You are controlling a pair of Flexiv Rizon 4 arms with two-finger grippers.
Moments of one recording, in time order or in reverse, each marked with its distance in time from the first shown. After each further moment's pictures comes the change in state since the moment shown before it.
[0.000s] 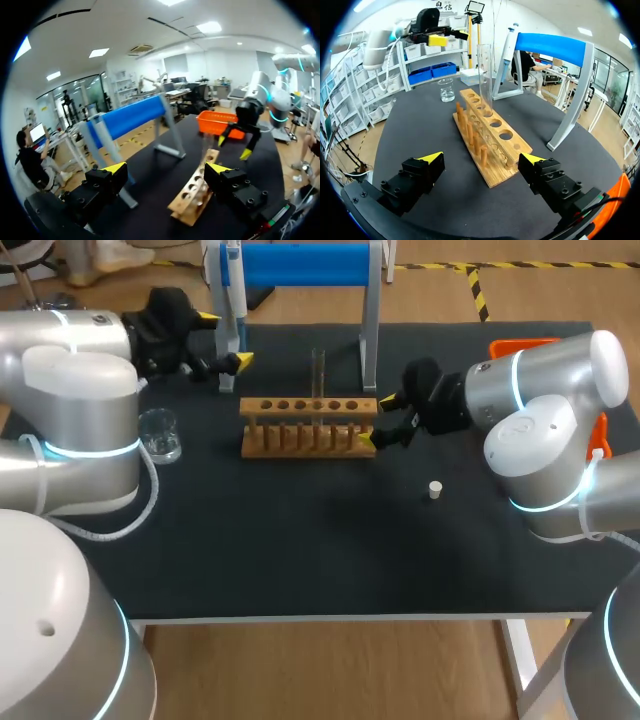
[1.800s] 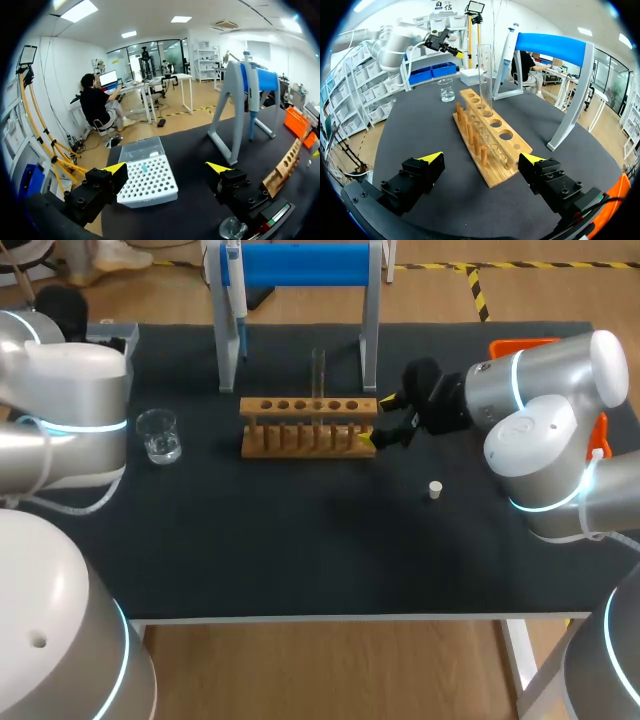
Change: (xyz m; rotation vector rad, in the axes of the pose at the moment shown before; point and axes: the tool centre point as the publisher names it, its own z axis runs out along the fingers) left arm -0.195 0.129 -0.076 -0.259 -0.579 -0.325; right arm 0.000 0.000 0.000 0.000 0.000 0.000
